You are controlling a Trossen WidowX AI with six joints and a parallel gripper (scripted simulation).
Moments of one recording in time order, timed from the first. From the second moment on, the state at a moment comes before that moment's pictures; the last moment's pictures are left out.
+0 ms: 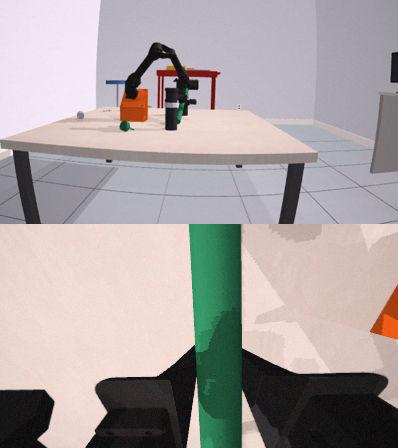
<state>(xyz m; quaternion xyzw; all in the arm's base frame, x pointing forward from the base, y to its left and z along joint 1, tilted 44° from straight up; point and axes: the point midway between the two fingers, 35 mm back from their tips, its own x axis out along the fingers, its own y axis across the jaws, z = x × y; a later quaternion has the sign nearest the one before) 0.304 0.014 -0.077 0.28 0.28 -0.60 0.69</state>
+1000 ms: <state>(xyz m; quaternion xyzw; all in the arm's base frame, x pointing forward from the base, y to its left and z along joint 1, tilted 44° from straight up) 0.288 0.042 -0.020 0.21 0.18 -0.64 0.71</state>
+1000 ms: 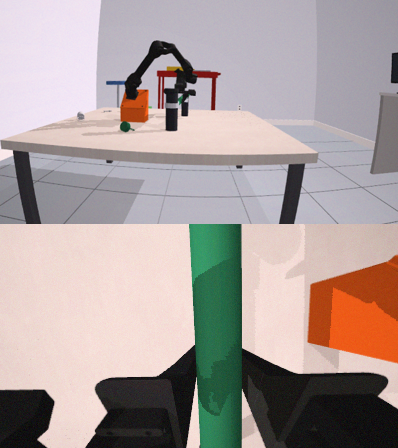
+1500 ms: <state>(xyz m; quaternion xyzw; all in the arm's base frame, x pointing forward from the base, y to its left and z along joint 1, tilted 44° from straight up) 0.288 0.043 -0.018 0.21 0.18 -0.64 0.71</state>
